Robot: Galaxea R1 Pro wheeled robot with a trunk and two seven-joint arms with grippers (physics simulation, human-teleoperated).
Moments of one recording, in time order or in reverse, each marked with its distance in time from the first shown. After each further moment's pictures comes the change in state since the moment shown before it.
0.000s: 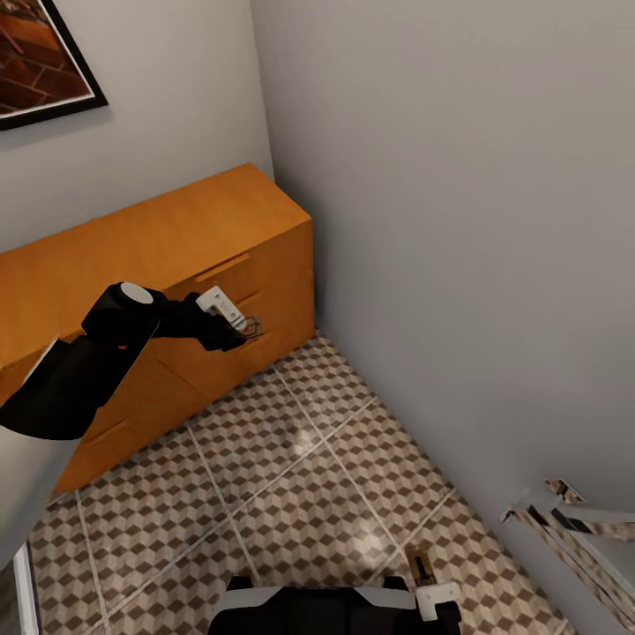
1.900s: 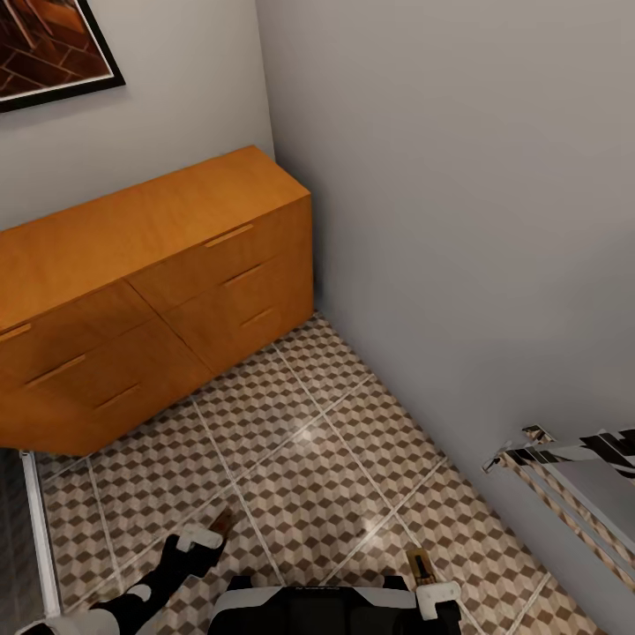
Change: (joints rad) left arm 0.454 -0.265 -0.258 1.615 0.895 -1.538 0.742; right arm 0.000 -0.003 0.000 -0.004 -0.003 -0.008 0.001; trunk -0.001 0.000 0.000
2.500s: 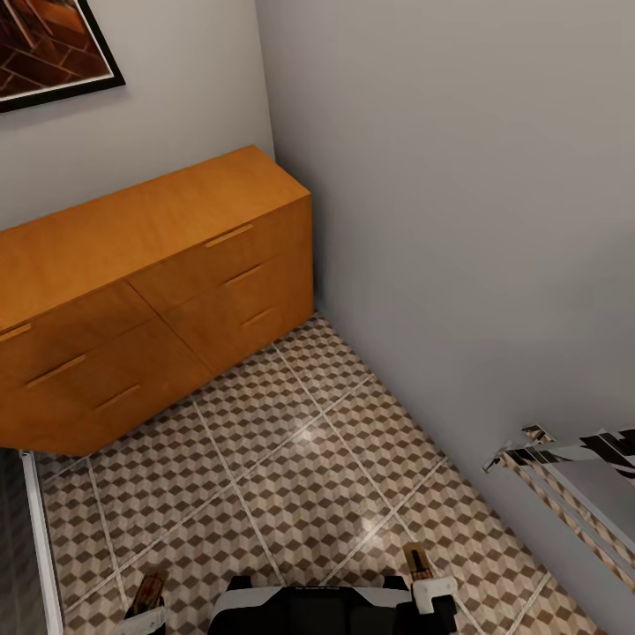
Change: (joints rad) left arm 0.269 -0.030 0.004 0.008 0.312 -0.406 0.400; right arm 0.000 -0.008 -0.004 -0.039 0.001 -0.004 0.000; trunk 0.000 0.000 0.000
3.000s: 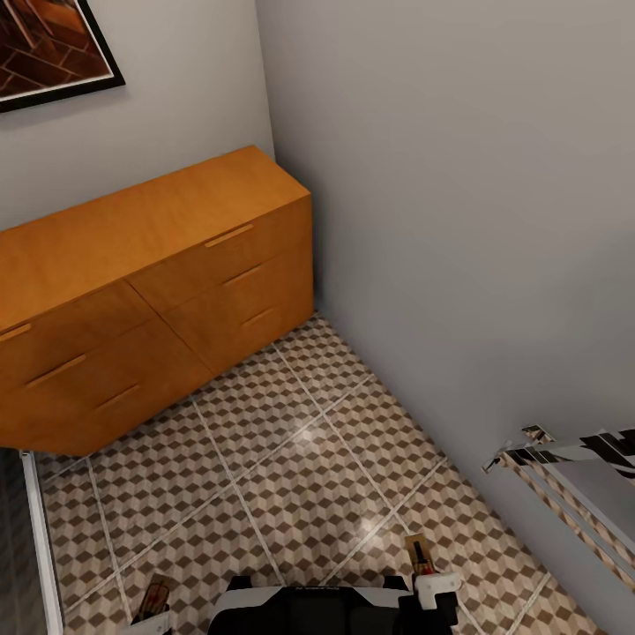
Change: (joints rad) left arm 0.005 -0.026 -0.003 -0.002 0.017 0.049 0.013; right arm 0.000 -0.005 0.002 0.009 -0.002 -0.101 0.000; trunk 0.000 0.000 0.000
